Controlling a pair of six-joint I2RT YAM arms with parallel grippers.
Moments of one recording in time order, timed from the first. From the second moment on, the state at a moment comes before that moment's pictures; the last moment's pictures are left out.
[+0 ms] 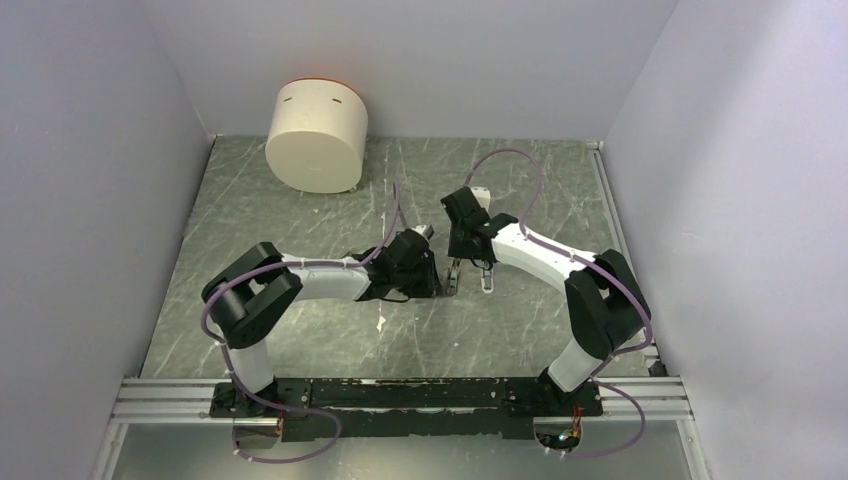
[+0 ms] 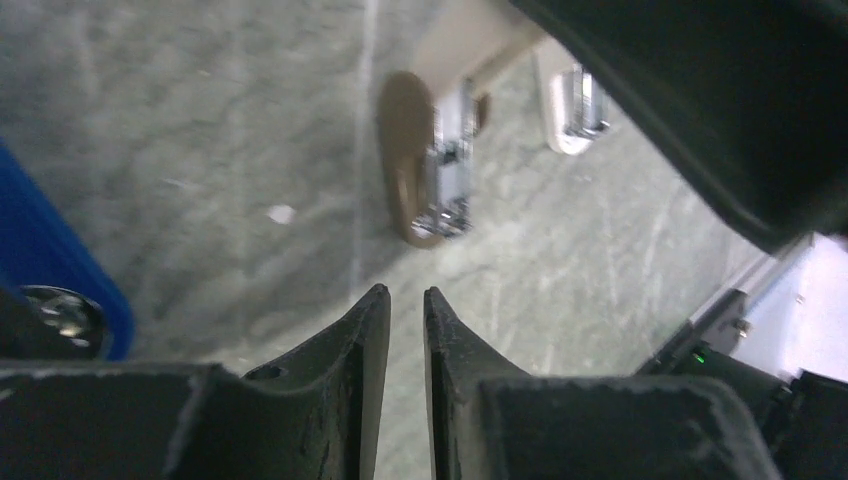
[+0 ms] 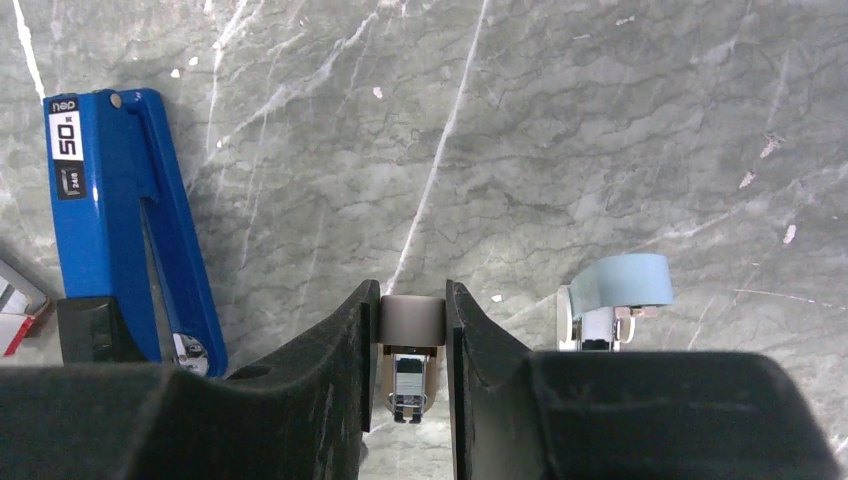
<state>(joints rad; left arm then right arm) -0.92 1.79 0.94 0.10 0.09 -0.84 0.61 1.63 1.07 -0.44 0.29 0.59</state>
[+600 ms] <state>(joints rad) -0.87 1.87 0.96 0.18 0.12 -0.80 0.60 1.63 1.07 -0.43 0.26 0.59</state>
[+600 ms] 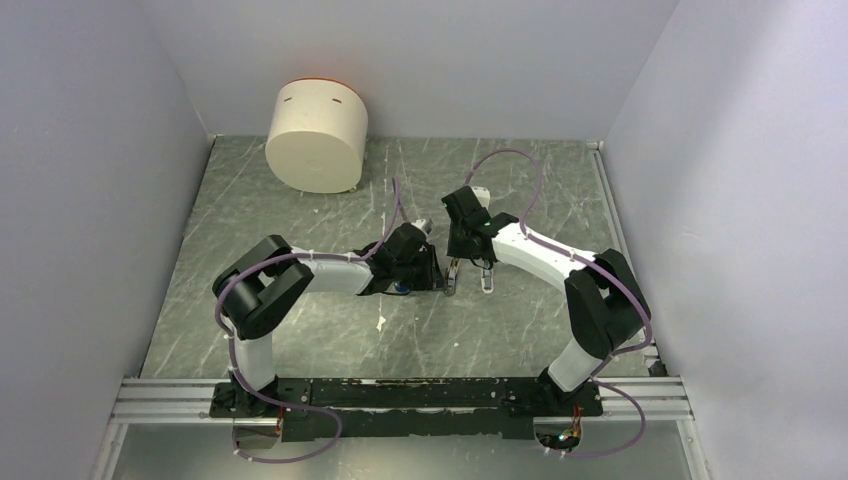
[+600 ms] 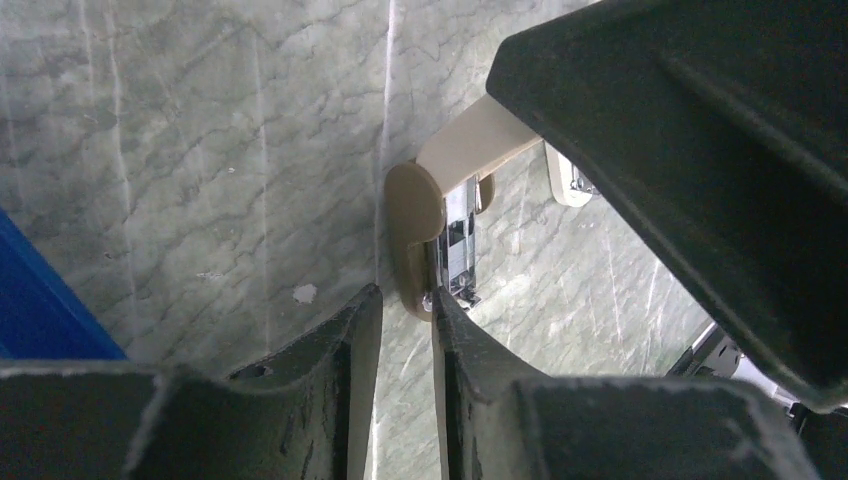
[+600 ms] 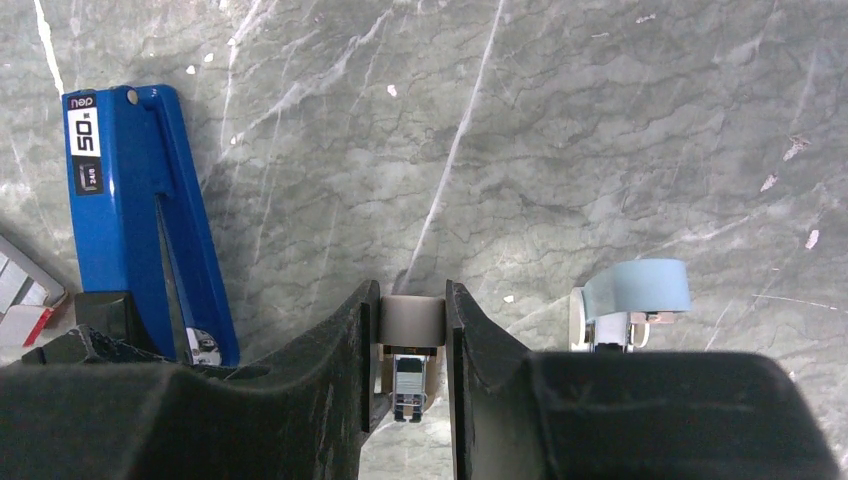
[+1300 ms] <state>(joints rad) -0.85 1.89 0.94 0.24 0.19 -0.81 0.60 1.64 1.07 -0.43 0.25 0.59</state>
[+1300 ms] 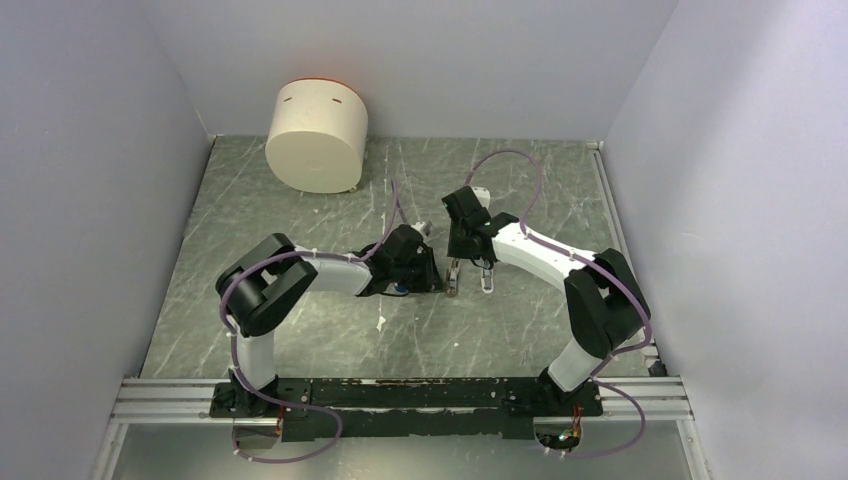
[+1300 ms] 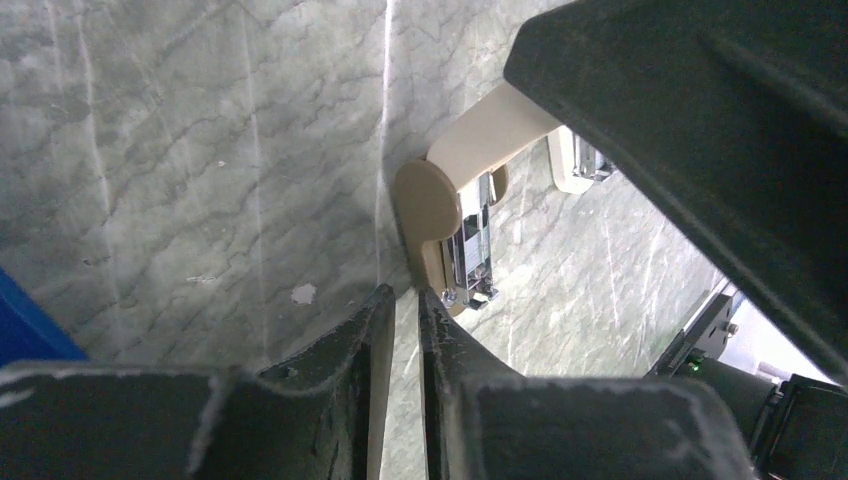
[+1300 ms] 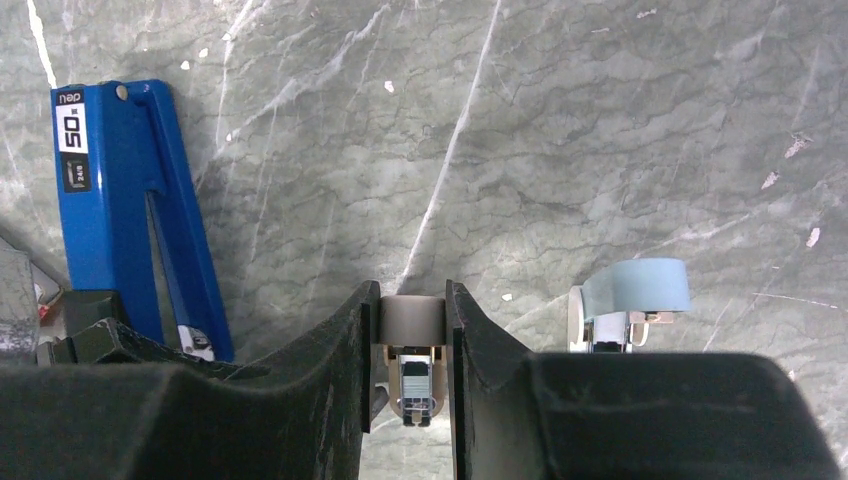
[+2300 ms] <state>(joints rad) -0.84 1.83 0.88 0.31 0.21 -0.82 0.60 1.64 1.07 -0.42 0.24 0.60</state>
